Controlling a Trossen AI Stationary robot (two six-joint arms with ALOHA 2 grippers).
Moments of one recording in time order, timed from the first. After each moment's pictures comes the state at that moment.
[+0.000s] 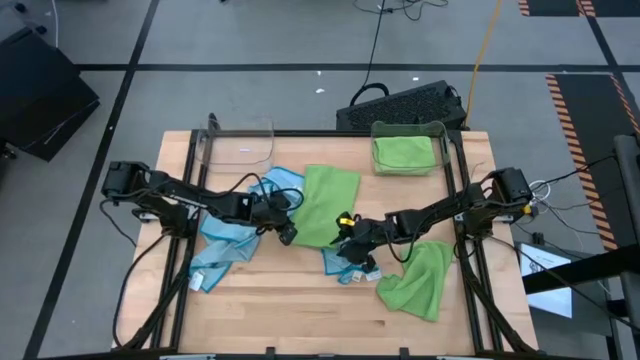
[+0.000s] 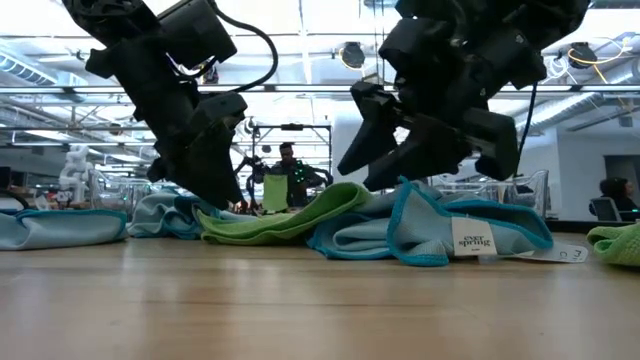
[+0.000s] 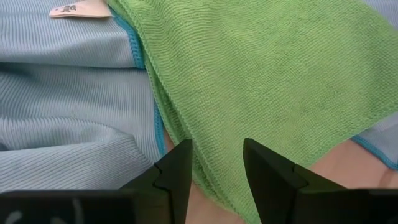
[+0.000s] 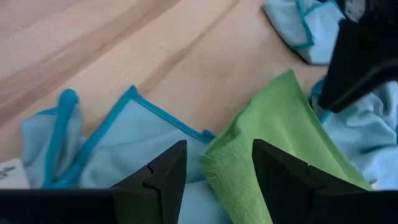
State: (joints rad) left arm -0.04 1.49 0.70 -0.16 -0.18 -0.76; right arm 0.18 1.68 0.78 0.24 0.03 -0.59
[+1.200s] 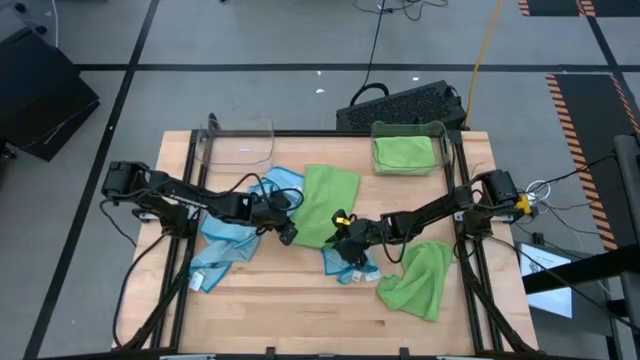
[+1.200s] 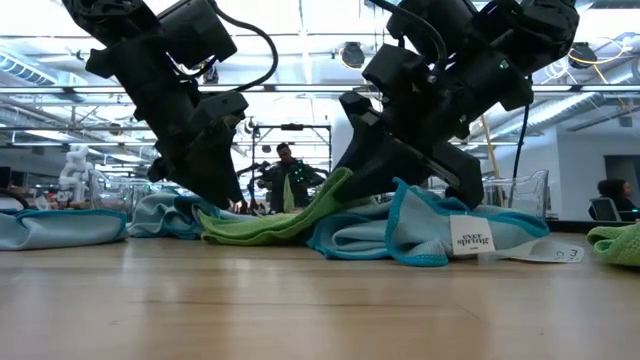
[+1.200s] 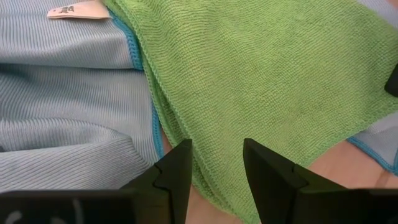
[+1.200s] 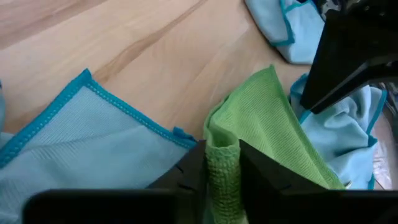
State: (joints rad) left arm -0.04 1.49 0.70 -0.16 -0.18 -0.76; right arm 0.17 1.78 0.77 0.39 0.10 -0.67
